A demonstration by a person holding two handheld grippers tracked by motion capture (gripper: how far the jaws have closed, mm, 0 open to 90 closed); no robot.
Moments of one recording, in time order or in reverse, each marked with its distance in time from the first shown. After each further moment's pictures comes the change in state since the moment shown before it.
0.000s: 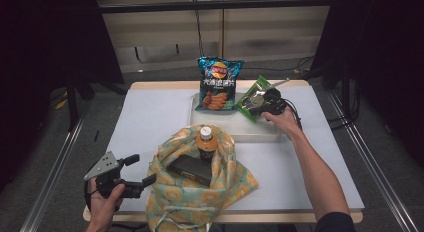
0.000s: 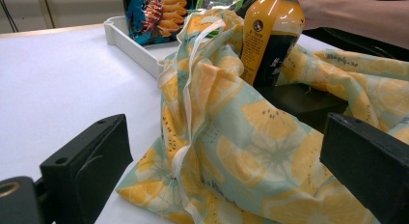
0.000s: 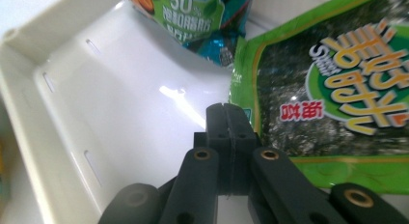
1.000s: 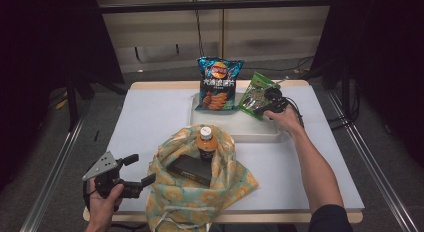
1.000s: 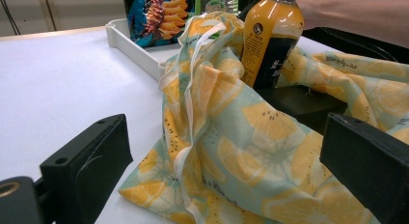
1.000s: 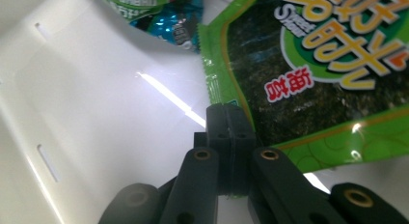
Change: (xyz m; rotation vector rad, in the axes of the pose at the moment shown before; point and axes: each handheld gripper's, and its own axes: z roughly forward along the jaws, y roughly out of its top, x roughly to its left) left arm 0.001 0.000 -0.002 -0.011 -0.004 0.000; right arm -0.019 0.000 0.004 0.089 -0.060 0.040
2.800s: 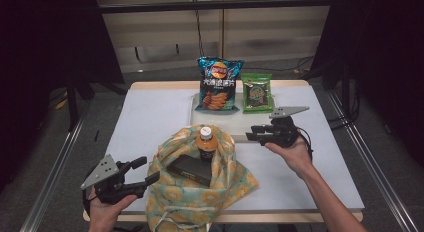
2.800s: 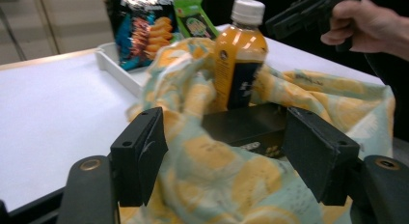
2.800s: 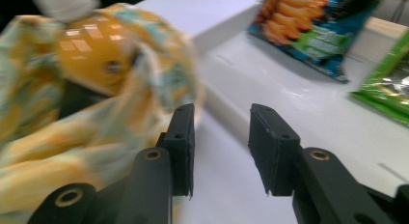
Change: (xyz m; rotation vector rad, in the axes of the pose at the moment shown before) left arm -0.036 0.019 -0.005 -0.018 -0.001 0.058; right arm 0.140 -0.063 -0.096 -0.289 0.091 -0.142
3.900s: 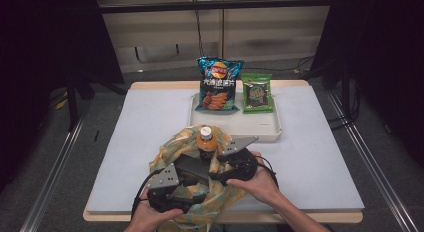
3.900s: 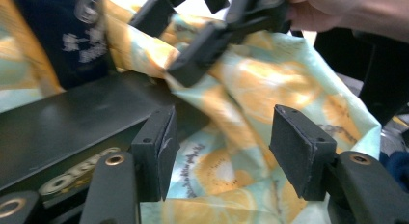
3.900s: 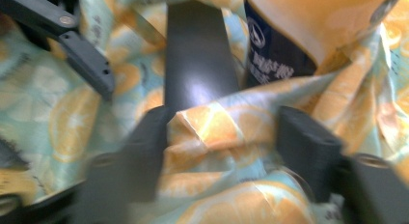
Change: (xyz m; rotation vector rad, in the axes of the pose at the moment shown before) left arm -0.063 -0.011 0.088 0.235 -0.304 0.078; right arm 0.106 -0.017 0.064 0.146 0.124 -0.146
